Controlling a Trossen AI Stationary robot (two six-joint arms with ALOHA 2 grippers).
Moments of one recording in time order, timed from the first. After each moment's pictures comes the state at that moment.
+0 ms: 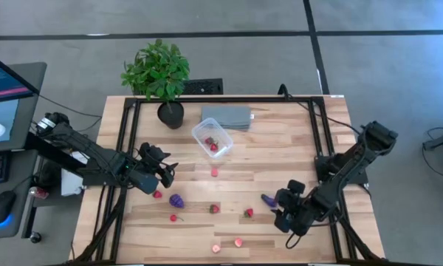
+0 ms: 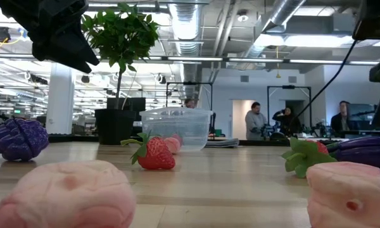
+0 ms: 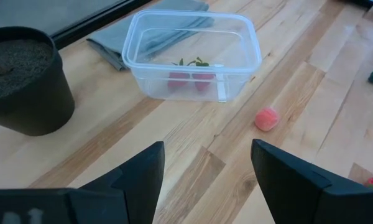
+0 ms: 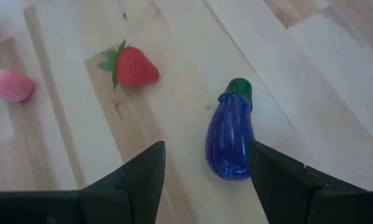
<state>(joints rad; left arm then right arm) -0.49 1.01 0.68 -0.68 -0.82 -0.99 0.83 1.52 0.78 -0.52 0.49 1.21</state>
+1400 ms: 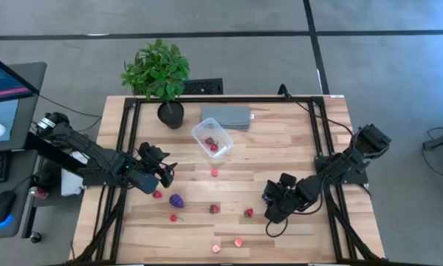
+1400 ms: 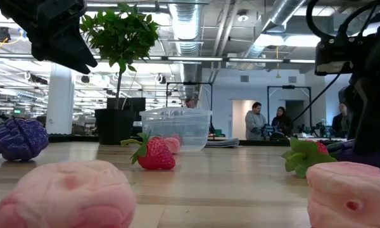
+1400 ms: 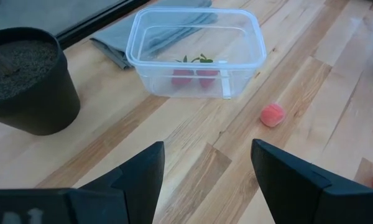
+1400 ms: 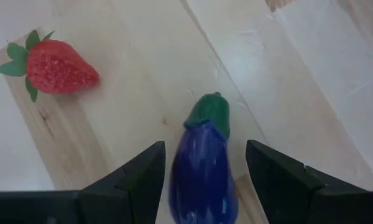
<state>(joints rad) -0.49 1.01 0.68 -0.71 -0.82 -0.99 0.63 1.59 0.77 -0.49 0.31 1.04</state>
